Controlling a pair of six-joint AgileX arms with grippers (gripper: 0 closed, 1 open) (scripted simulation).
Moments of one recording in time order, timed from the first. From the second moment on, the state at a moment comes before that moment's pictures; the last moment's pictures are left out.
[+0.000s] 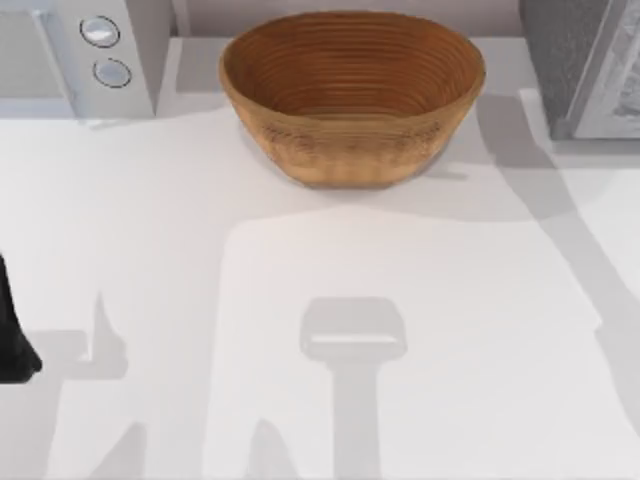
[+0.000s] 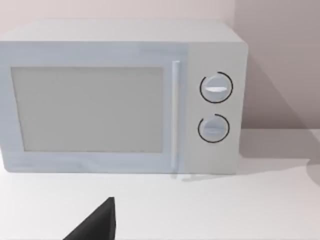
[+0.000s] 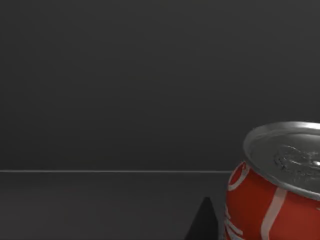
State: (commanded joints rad) left arm 0.00 0.00 0.00 0.00 0.00 0.00; right arm 0.32 1.65 1.90 -0.25 0.35 0.01
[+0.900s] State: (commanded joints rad) left arm 0.00 0.00 0.00 0.00 0.00 0.00; right arm 0.63 1.30 1.89 -0.58 0.64 0.01
